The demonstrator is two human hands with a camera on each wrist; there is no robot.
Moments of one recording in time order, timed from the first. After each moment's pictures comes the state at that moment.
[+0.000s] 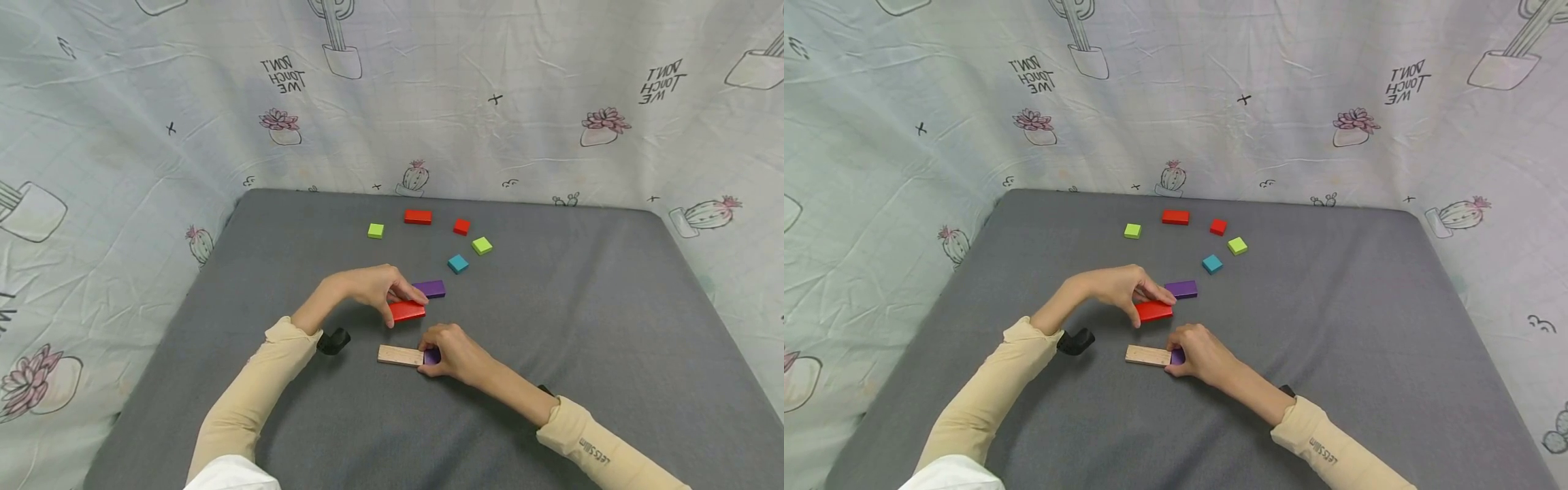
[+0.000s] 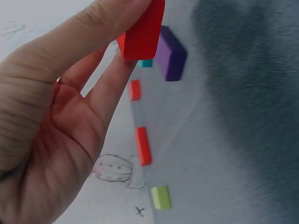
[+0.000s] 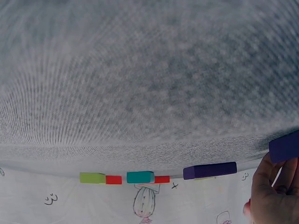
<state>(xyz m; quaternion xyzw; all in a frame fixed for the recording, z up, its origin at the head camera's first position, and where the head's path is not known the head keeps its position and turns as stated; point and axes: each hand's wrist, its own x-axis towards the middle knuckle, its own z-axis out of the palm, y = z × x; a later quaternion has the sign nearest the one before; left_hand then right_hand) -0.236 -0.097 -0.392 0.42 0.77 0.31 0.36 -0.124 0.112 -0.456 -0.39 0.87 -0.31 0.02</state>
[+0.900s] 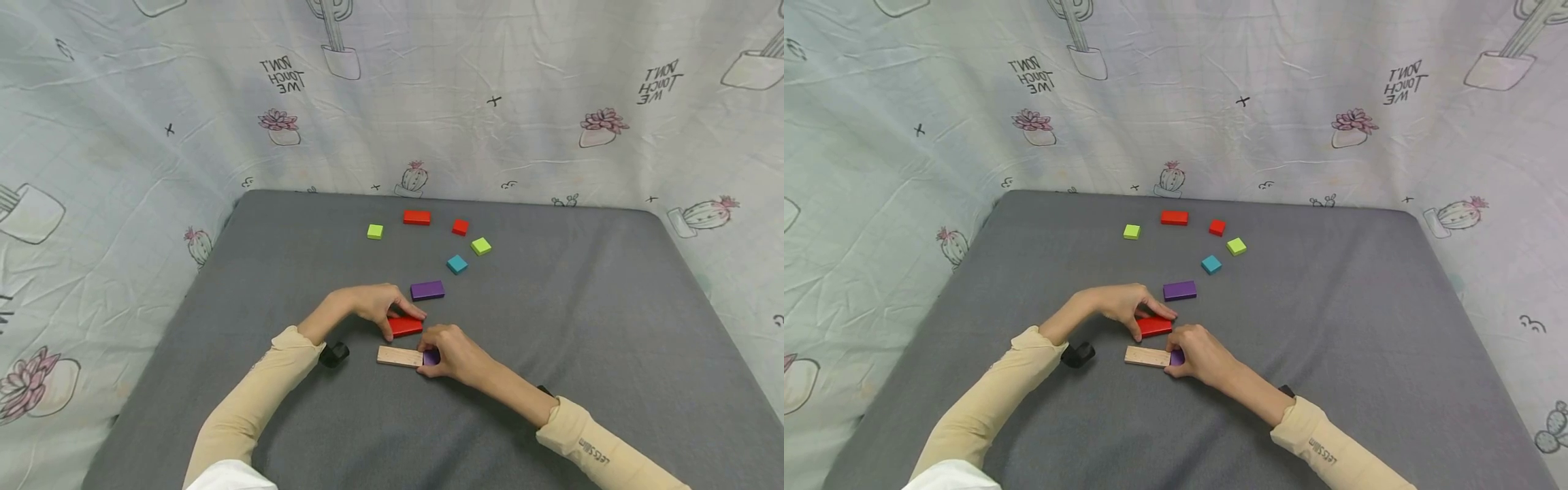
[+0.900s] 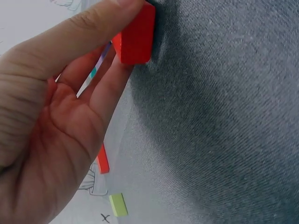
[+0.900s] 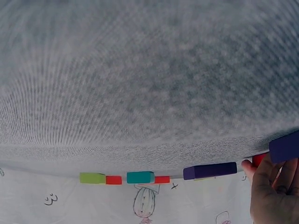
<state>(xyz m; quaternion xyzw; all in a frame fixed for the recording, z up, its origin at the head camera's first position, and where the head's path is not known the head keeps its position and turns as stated) -0.229 -0.094 -0.430 0.43 0.77 0.27 0.38 -0.123 0.111 -0.459 -0.39 0.87 -0.31 0.02</state>
